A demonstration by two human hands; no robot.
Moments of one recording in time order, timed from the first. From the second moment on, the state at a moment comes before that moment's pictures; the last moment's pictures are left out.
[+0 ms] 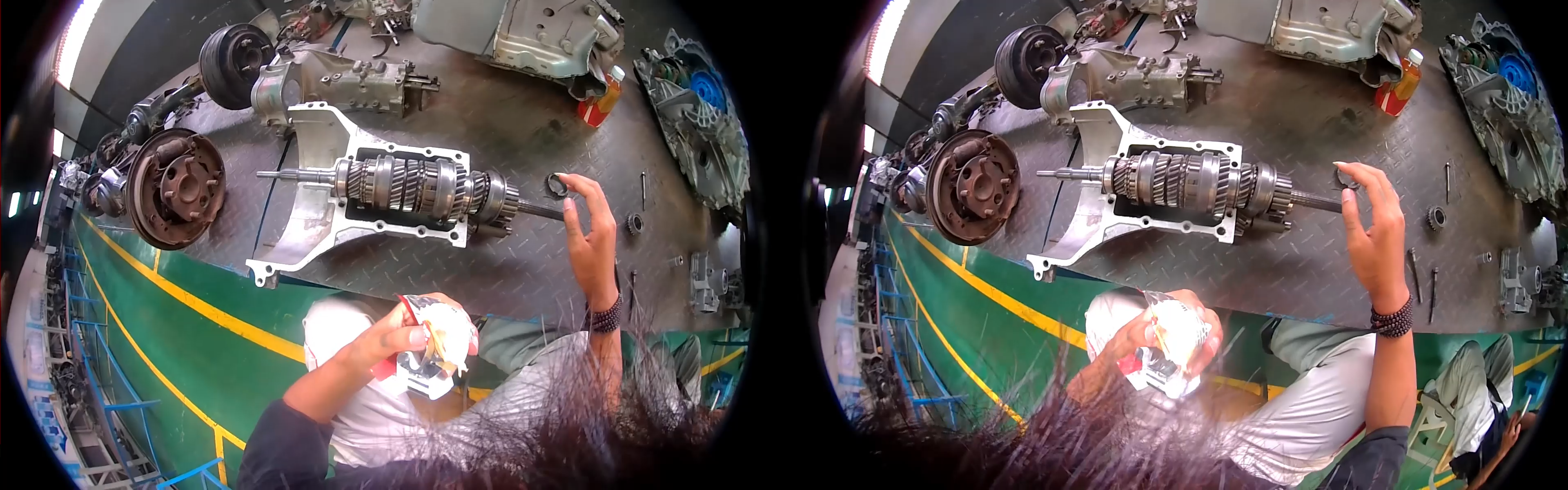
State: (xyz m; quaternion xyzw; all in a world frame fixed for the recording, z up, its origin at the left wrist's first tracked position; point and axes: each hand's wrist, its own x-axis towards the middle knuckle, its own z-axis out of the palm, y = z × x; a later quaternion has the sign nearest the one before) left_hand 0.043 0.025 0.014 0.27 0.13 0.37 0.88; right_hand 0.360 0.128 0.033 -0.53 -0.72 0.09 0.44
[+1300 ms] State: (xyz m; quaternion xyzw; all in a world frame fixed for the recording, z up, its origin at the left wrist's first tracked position) left_hand 0.044 0.016 0.034 0.74 -0.02 0.50 0.45; right_hand 0.355 0.136 0.016 -0.51 -0.78 0.16 0.32
